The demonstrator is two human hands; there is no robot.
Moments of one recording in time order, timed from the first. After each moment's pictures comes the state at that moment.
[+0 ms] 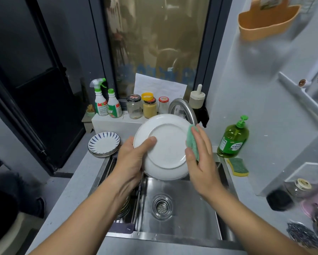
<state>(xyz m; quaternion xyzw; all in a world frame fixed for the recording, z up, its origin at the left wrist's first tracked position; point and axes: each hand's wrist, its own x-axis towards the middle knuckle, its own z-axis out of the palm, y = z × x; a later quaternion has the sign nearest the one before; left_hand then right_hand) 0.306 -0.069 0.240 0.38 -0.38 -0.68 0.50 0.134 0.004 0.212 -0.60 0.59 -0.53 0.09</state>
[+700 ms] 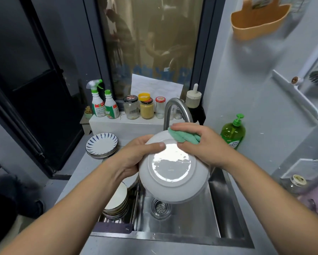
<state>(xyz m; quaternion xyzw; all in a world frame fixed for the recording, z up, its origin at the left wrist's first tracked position) 0.307 -0.089 0.247 0.31 -0.51 -0.76 0.26 0.097 -0.008 0.290 -0.67 0.58 -0.38 0.27</state>
